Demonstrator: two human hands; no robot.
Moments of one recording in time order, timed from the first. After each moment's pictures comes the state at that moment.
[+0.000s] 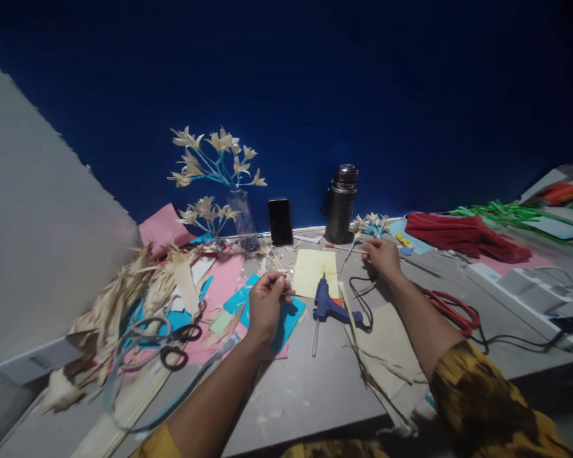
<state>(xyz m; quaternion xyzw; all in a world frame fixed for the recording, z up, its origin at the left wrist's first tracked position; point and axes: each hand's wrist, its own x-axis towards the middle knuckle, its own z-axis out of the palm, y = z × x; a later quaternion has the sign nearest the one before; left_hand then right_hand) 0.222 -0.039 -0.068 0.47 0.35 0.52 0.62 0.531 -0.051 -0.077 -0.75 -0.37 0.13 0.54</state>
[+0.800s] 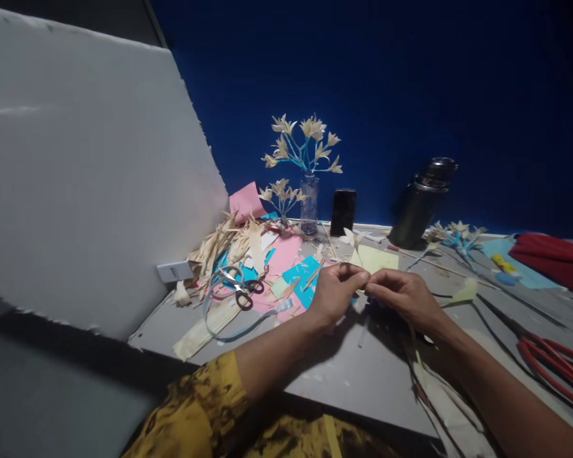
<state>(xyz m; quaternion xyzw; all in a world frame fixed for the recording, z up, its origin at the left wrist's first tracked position) 0.225 -0.076 -0.033 0.55 0.36 0.46 0.60 0.389 -0.108 -0.034 -0.54 -0.61 0.37 0.45</state>
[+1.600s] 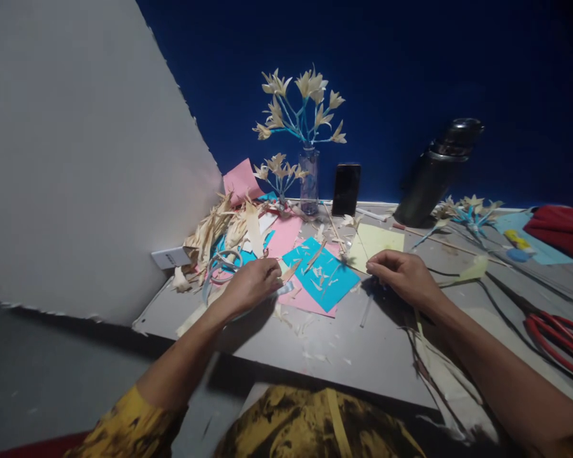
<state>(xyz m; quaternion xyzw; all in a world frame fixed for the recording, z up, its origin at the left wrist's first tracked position) 0.065 -0.052 -0.030 0.81 0.52 0.14 0.22 0.391 -0.096 -0.056 -0.61 -0.60 0.31 0.40</state>
